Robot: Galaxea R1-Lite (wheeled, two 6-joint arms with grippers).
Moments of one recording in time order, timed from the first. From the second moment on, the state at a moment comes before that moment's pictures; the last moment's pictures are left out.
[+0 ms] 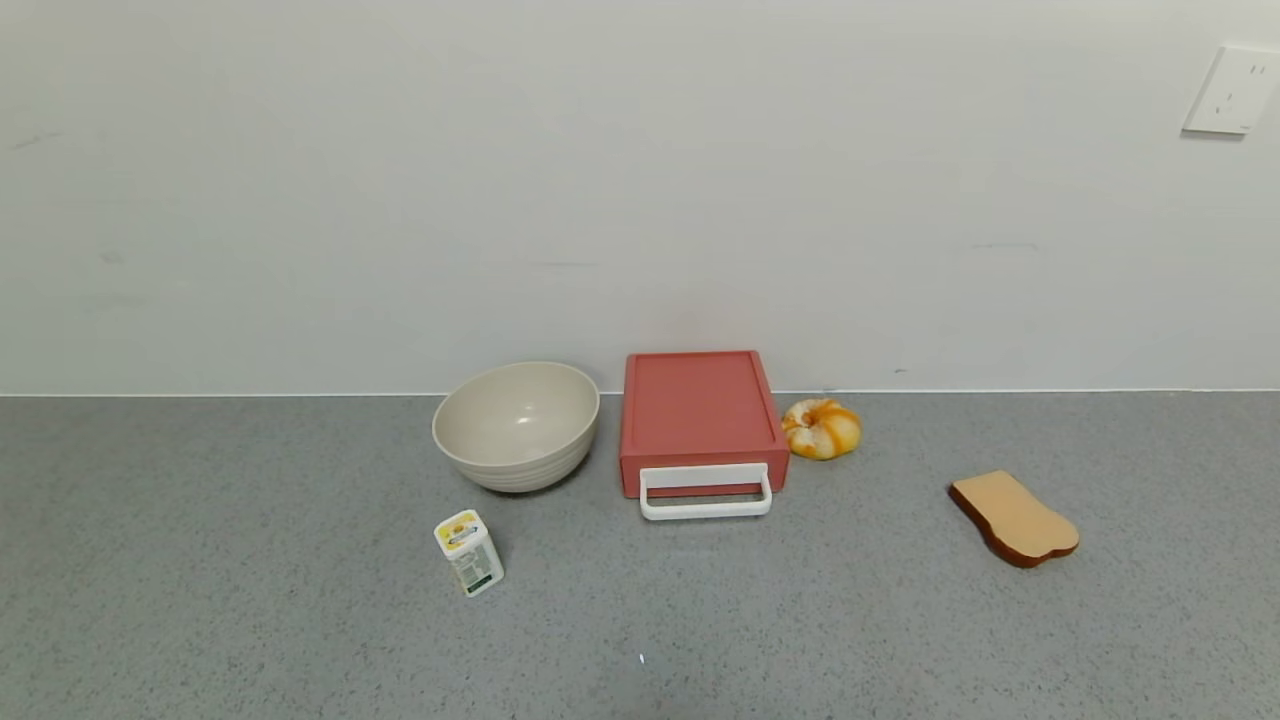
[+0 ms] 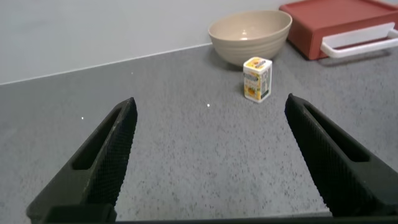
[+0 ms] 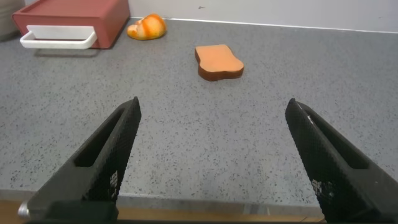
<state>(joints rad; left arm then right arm) 0.00 0.03 0.00 -0.11 0.01 0.16 0.00 0.00 0.00 0.00 0.03 -0.01</state>
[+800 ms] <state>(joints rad) 0.00 0.00 0.00 -0.01 -0.02 0.11 0.00 0.00 0.00 0.00 0.03 -0.01</state>
